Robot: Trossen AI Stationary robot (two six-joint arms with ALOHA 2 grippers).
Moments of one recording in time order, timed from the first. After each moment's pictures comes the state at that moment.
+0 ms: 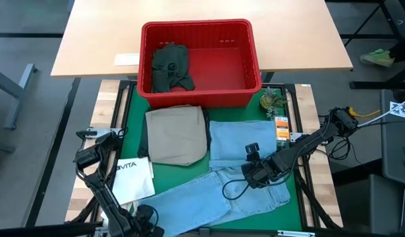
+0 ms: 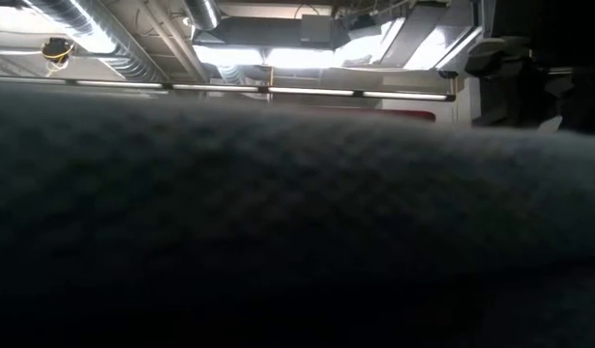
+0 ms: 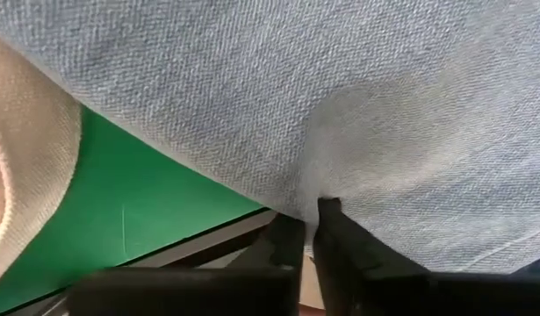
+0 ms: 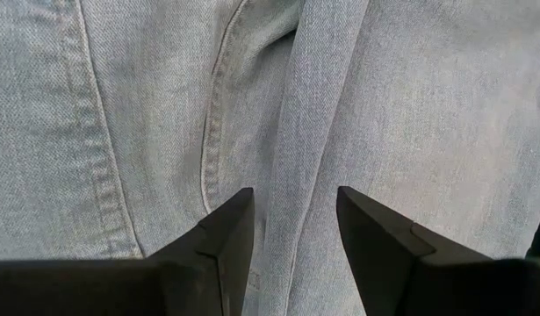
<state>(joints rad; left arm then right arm) -1.05 2.10 1.51 -0.82 -0.12 -2.29 0.52 1.51 1.00 -0.91 0.35 0.17</state>
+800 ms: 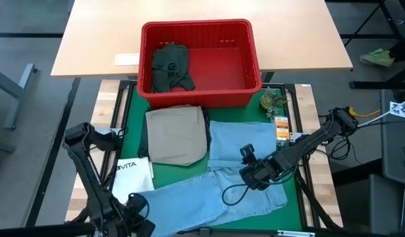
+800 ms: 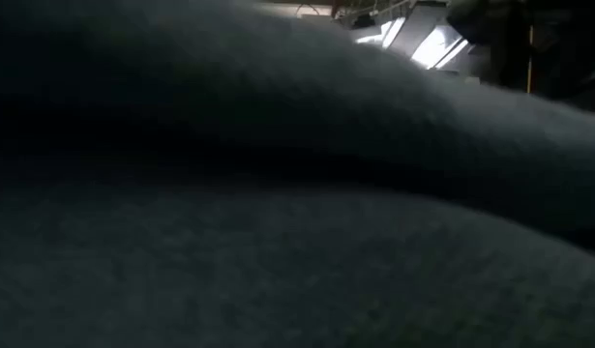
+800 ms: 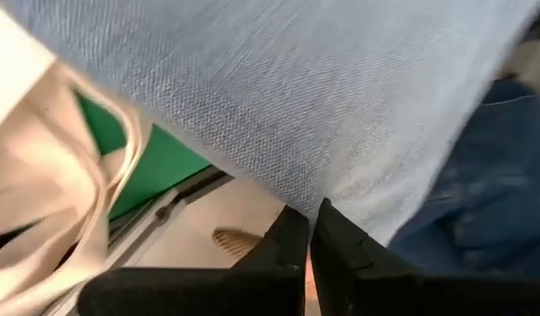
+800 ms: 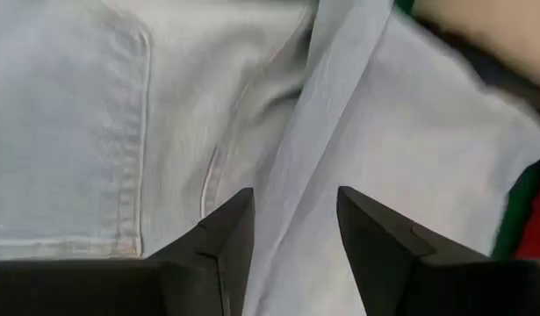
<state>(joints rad) -1.05 1.80 1.51 -0.96 -0.15 -2.19 0.52 1.51 1.13 -0.94 0.33 -0.01</state>
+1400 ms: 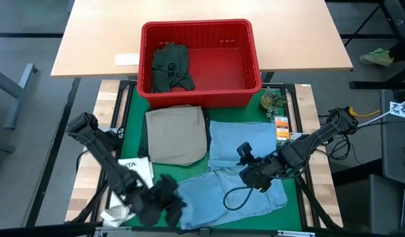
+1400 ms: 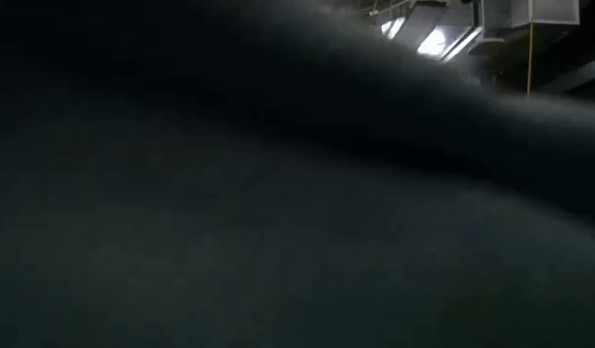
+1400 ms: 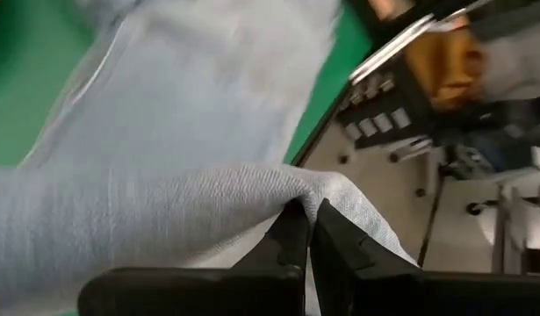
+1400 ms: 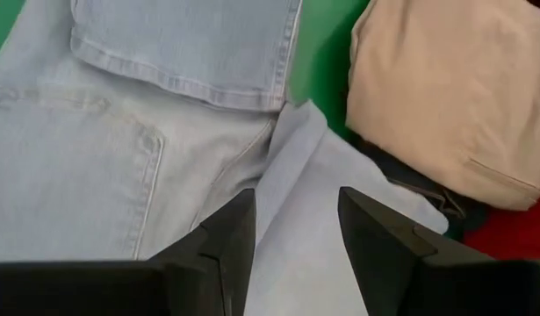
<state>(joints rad) -0.78 1.70 1.51 -0.64 -0.52 -1.49 0.52 1.51 1.41 -1.04 0.32 -0.17</state>
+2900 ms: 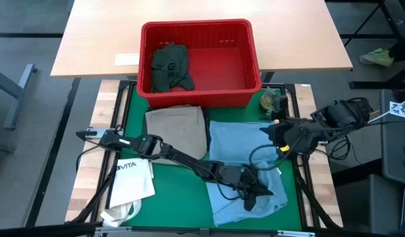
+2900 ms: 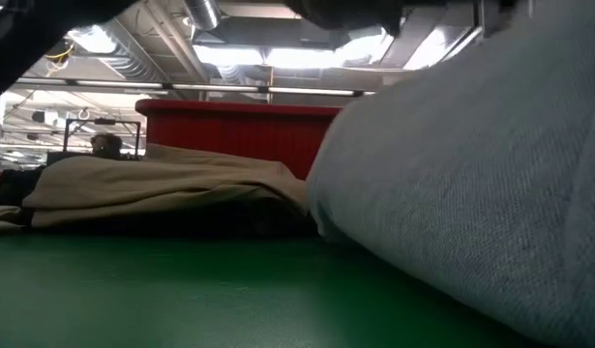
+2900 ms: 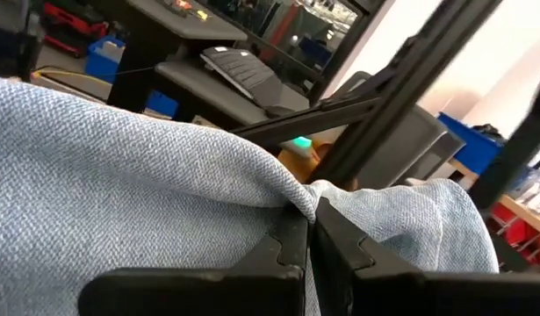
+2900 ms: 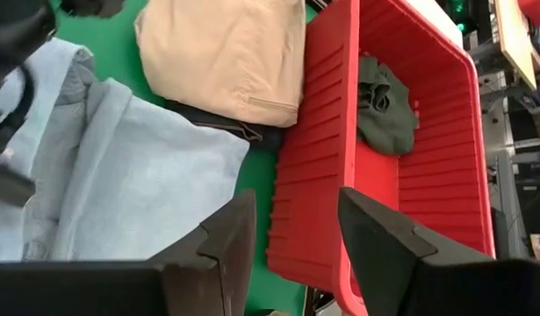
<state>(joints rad) -0.29 2.56 2.11 0.42 -0.06 -0.56 0.43 1.39 1.94 -1.57 0.64 -0.13</state>
